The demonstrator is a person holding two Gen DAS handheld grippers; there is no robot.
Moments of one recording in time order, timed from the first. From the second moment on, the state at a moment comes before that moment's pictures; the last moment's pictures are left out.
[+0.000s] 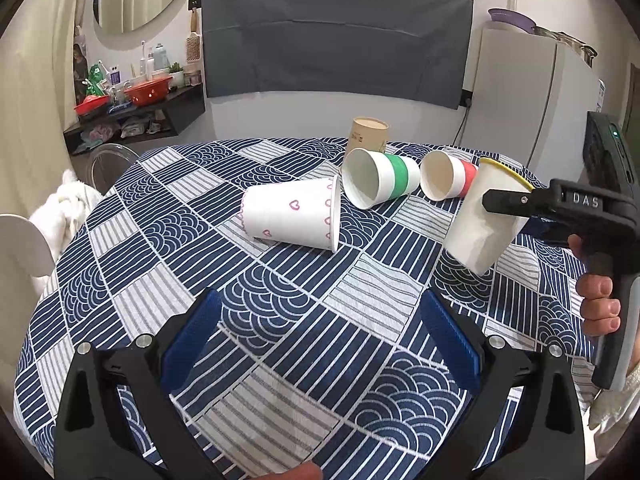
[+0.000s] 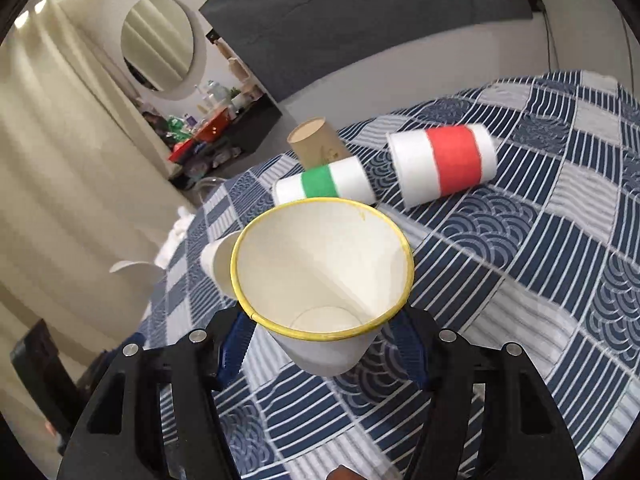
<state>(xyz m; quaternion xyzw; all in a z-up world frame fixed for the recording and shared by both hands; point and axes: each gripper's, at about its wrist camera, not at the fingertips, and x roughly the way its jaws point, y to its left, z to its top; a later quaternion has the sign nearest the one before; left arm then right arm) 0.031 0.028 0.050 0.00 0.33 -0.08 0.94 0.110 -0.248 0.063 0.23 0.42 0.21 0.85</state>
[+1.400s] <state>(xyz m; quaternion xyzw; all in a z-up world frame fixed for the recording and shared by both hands) 0.035 -0.011 0.019 0.10 0.39 -0.12 0.91 0.047 -0.246 0.023 0.12 0.49 0.20 0.84</state>
